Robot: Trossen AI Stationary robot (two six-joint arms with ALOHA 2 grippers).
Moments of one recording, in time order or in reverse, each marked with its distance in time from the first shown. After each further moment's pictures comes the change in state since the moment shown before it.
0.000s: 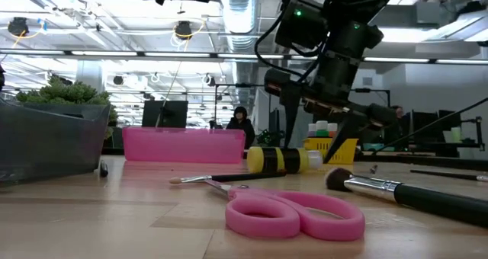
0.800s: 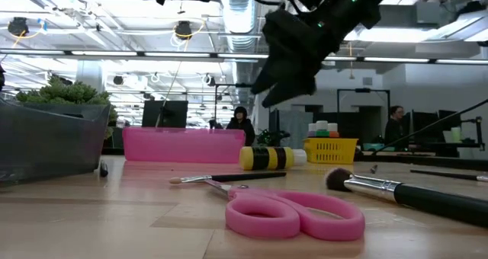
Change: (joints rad) left arm -0.003 0.000 0.000 0.000 0.017 0.002; right arm -0.011 -0.118 0.000 0.273 0.188 -1.435
